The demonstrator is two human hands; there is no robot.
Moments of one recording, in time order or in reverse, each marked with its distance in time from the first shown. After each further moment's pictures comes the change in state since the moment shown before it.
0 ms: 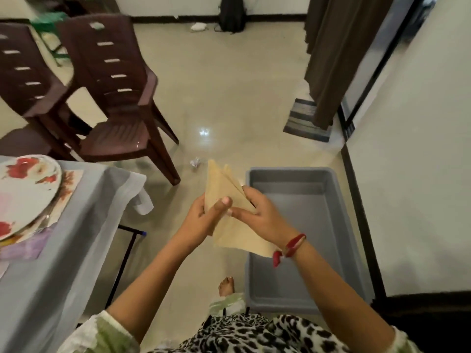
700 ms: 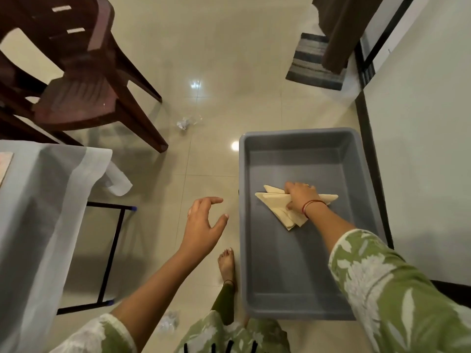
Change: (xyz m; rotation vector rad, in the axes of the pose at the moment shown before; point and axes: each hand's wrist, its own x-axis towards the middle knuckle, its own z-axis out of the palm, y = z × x) left_hand 0.067 -0.175 0.024 0.650 0.126 -0.192; right_hand 0.091 0.311 -0.066 -1.058 -0.288 0.577
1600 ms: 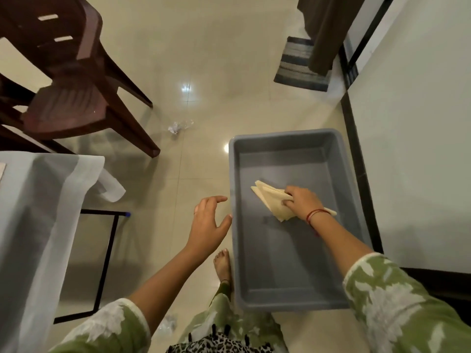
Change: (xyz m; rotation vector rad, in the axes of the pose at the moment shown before) left_hand 0.002 0.022 0.014 0.059 -0.040 0.066; right_hand -0.053 0.017 -0.015 0.314 0.120 0.012
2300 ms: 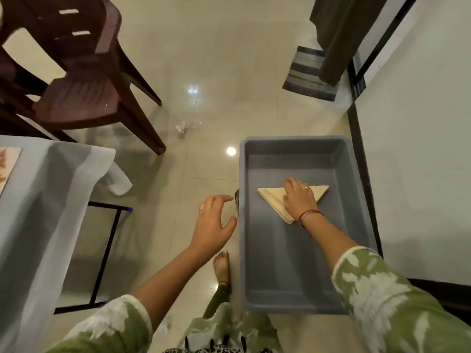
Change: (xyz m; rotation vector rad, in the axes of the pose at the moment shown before) left_hand -0.009 -0.013 -0.005 0.007 0.047 0.059; right_hand 0.014 -0.028 0.019 -0.225 0.205 -0.094
